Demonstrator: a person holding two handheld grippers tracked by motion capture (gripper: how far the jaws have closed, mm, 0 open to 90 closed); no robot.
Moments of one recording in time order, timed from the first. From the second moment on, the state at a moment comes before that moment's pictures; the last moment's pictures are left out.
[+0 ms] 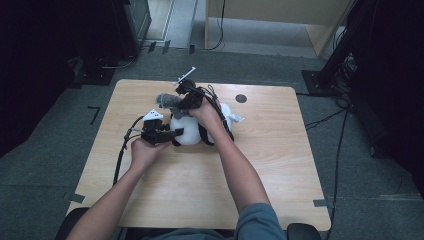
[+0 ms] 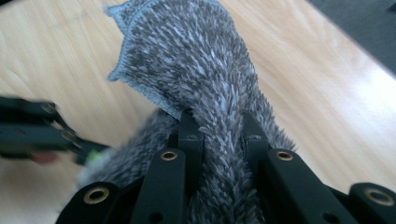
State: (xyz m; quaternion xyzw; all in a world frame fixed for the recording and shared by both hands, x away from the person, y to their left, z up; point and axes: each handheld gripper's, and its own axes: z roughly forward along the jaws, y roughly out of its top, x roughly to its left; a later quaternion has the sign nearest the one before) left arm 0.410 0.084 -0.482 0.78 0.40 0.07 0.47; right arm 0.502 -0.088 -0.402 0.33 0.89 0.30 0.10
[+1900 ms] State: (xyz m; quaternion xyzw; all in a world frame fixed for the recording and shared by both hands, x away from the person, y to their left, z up) left arm 0.412 0.086 -0.481 0.77 0.41 0.05 0.48; right arm 0.486 -0.205 -0.346 0.43 0.81 0.37 0.14
